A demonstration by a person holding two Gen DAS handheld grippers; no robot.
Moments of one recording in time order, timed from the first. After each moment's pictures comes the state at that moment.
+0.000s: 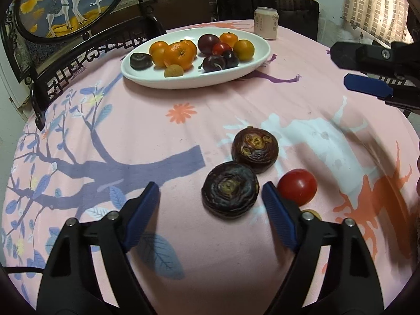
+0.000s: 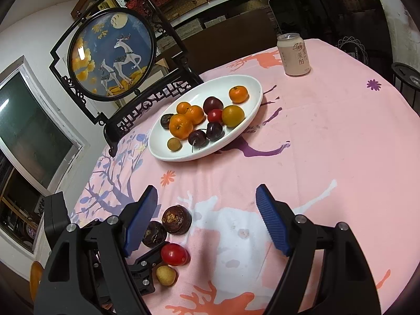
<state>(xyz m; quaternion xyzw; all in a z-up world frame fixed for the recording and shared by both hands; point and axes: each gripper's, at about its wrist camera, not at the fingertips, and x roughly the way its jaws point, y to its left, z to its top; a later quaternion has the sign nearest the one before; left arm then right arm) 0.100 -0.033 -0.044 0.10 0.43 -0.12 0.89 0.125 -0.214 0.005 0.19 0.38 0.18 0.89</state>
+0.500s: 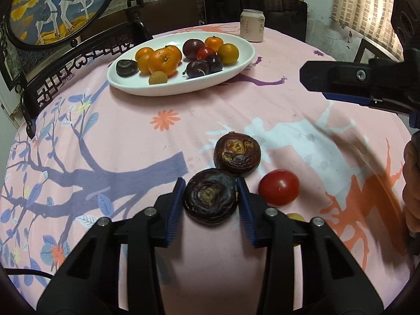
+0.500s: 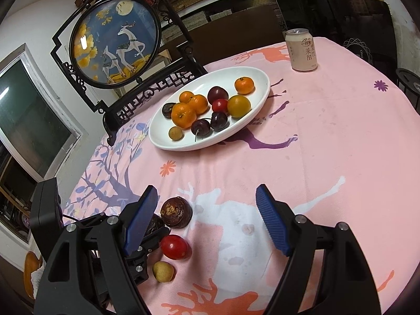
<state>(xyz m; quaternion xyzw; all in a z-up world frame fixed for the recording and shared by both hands) 0.100 -0.039 -0.043 0.10 0.42 -0.15 0.89 0.126 -0.201 -0.002 0.17 0.39 0.19 0.89</state>
